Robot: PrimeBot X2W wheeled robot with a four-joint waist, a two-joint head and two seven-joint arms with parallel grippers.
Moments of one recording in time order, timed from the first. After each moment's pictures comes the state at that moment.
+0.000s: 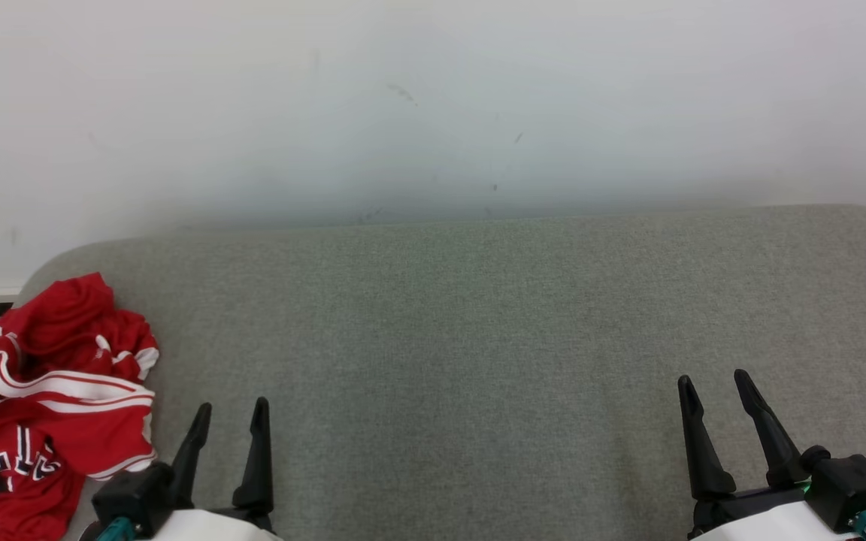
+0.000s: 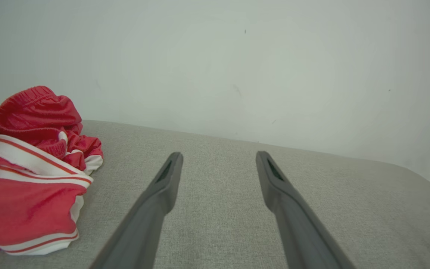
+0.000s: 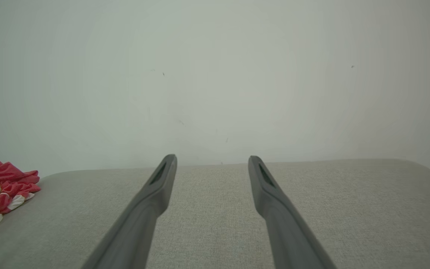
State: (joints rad) left arm -0.06 0.07 -0.05 0.18 -0.26 -0.05 -0.21; right arm -0.08 -0.04 0.11 0.16 0.30 0.13 -0.21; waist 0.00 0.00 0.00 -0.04
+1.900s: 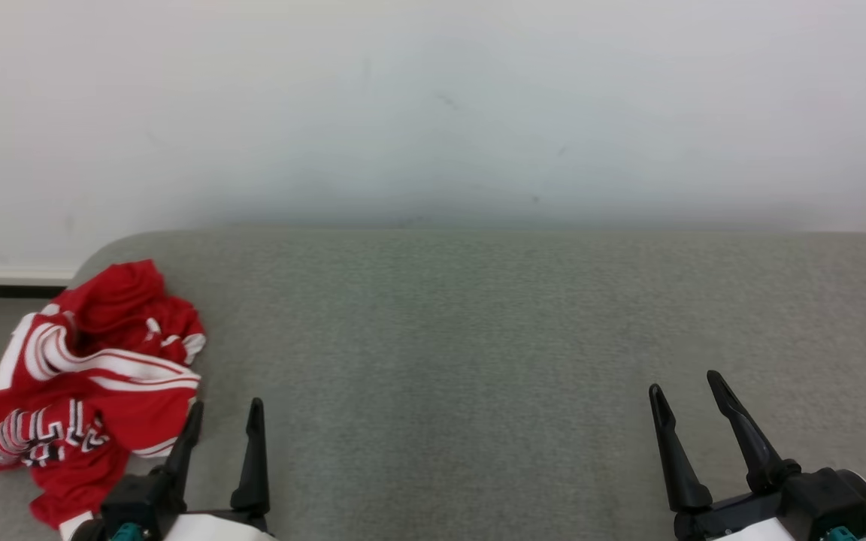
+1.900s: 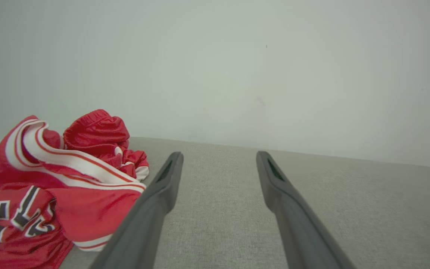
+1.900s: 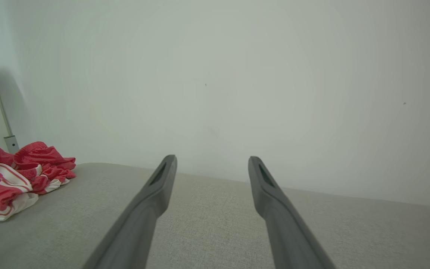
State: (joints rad) left arm -0.06 0.05 -0.02 0.20 -0.14 -0.04 -0.26; right arm -0.07 -0.05 0.16 0.13 0.19 0.13 -0.26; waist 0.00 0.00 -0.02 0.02
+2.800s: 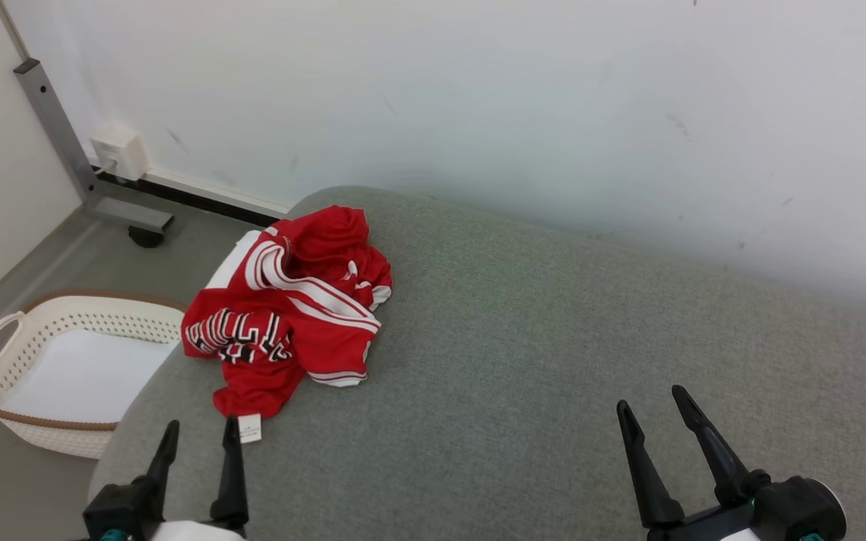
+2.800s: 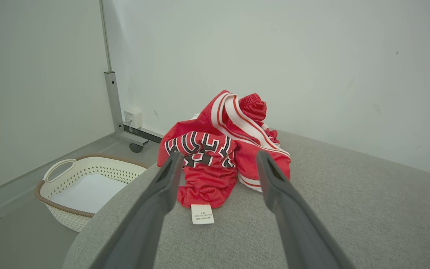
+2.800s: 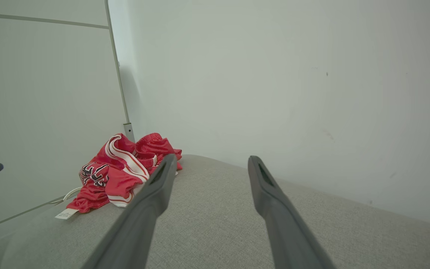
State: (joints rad) left arm -0.07 0.05 0.04 0.27 -0.13 -0.04 -0.26; right arm -0.06 -0.05 0.24 0.14 0.25 0.13 -0.26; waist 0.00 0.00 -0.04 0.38
